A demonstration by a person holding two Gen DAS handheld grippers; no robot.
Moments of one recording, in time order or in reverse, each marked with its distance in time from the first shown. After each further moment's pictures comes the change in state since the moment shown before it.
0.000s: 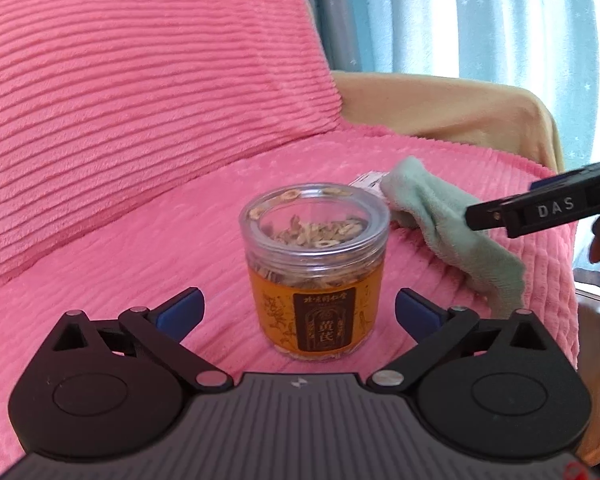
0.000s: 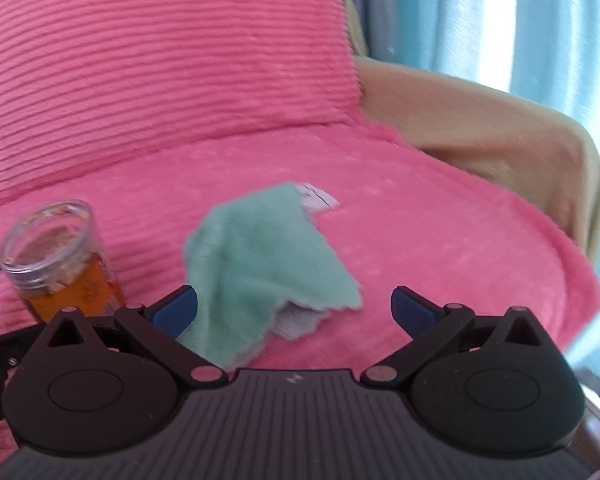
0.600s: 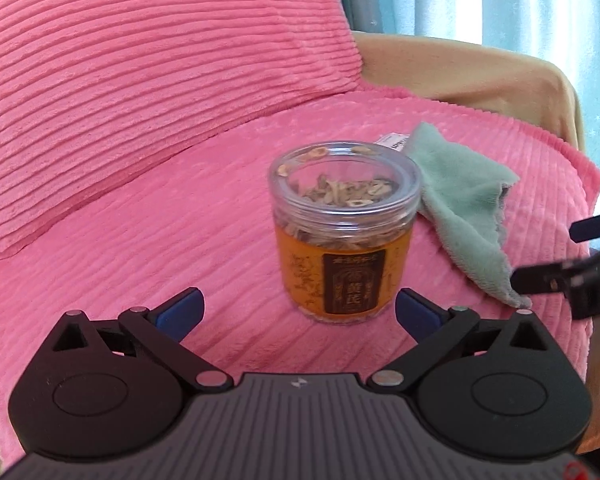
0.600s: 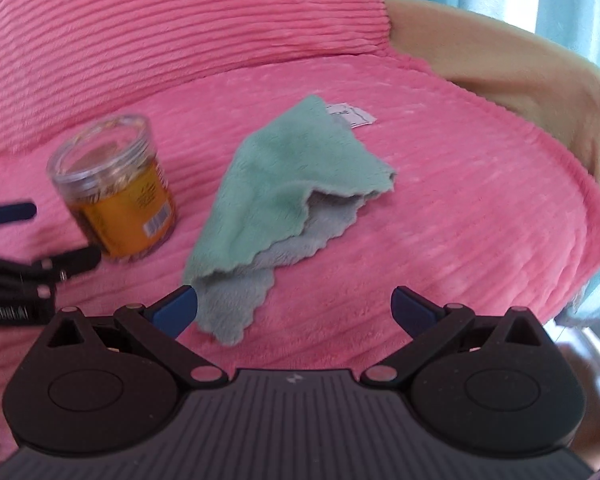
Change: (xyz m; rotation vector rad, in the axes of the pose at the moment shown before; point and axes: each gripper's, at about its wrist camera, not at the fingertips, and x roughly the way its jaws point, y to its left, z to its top) left arm 0.000 0.008 -0.001 -0.023 0.116 0.054; right arm -0.021 0.027 -0.032 -0.059 0.179 0.084
